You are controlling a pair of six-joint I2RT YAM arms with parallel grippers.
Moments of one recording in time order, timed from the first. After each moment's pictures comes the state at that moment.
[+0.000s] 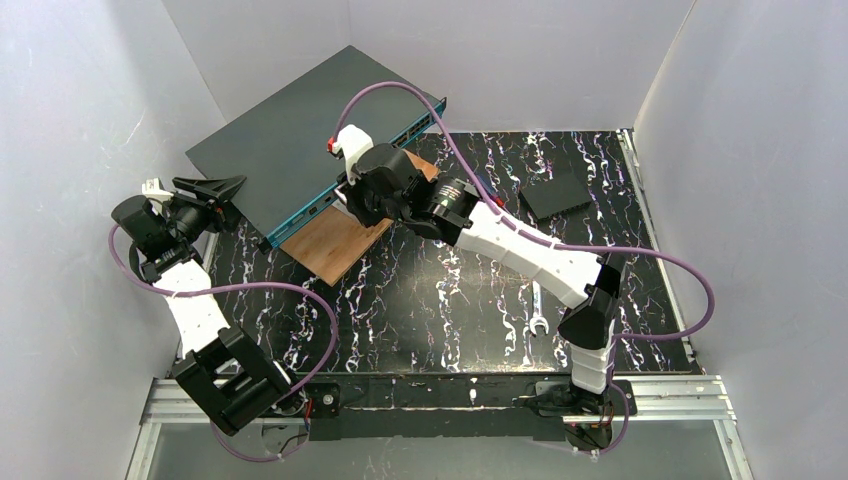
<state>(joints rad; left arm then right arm) 0.68 1.19 0.93 -0.08 0.98 -1.19 1.11 1.88 2.05 -0.64 0.18 0.13</state>
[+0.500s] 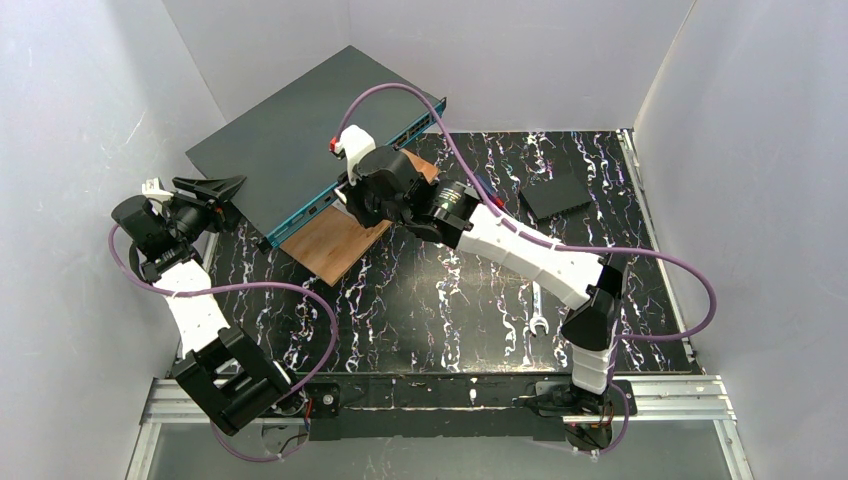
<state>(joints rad) 0.68 1.19 0.93 -0.08 0.98 -1.19 1.12 1.86 2.02 -0.60 0.20 0.15</state>
